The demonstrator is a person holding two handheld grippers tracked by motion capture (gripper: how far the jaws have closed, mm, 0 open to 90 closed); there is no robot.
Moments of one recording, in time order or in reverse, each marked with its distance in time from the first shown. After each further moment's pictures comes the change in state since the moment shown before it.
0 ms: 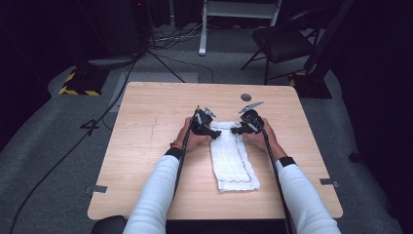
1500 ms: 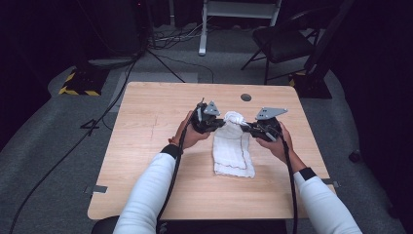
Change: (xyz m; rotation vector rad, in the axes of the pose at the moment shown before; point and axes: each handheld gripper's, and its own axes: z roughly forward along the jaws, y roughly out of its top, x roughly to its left) left arm -0.036 0.025 -0.070 -0.170 -0.100 0.261; right arm 0.045 -0.018 -0.096 -0.265 -0.020 -0.185
